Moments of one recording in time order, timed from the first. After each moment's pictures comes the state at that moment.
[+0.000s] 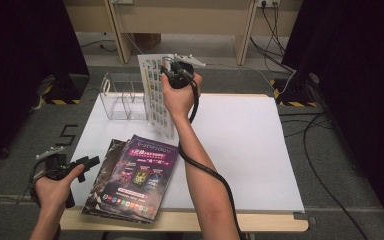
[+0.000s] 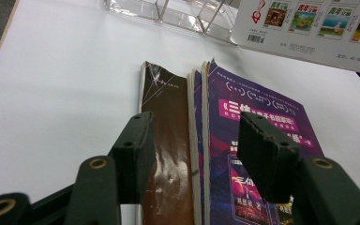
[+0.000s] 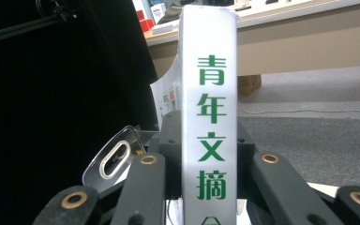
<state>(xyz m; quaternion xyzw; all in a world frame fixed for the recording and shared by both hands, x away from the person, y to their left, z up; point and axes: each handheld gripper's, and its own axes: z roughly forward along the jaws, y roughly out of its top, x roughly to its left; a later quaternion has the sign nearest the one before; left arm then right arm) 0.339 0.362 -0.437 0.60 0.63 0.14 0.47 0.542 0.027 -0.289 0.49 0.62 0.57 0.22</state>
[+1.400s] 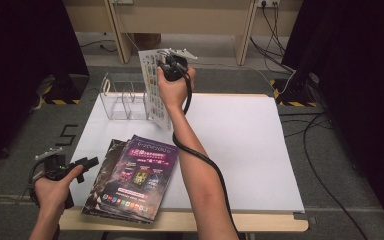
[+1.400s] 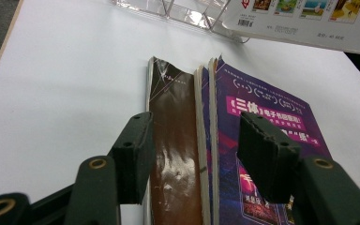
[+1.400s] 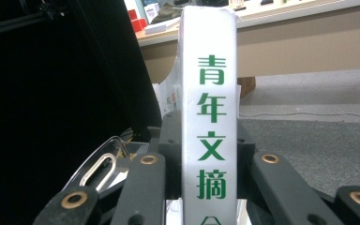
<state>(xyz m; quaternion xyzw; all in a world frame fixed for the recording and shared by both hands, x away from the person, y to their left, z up) 0.340 0.367 -0.443 0.60 0.64 0.13 0.47 0.580 0.045 -0.296 0.49 0.62 0.57 0.23</state>
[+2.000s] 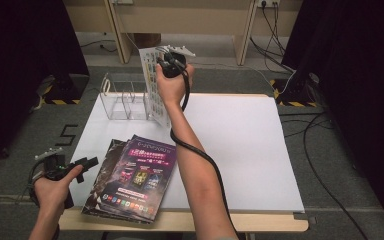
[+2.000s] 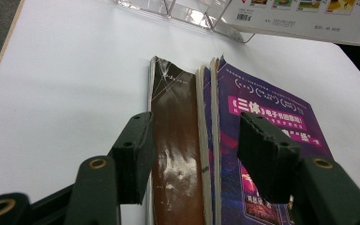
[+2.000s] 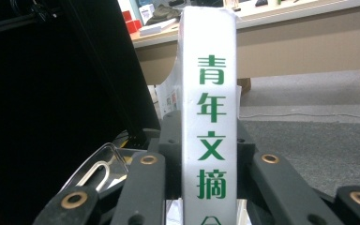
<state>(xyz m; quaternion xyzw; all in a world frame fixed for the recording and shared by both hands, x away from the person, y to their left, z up) 0.340 0.369 -0.443 0.60 0.64 0.13 0.47 0.592 0.050 -0.295 0.50 0.62 0.56 0.23</state>
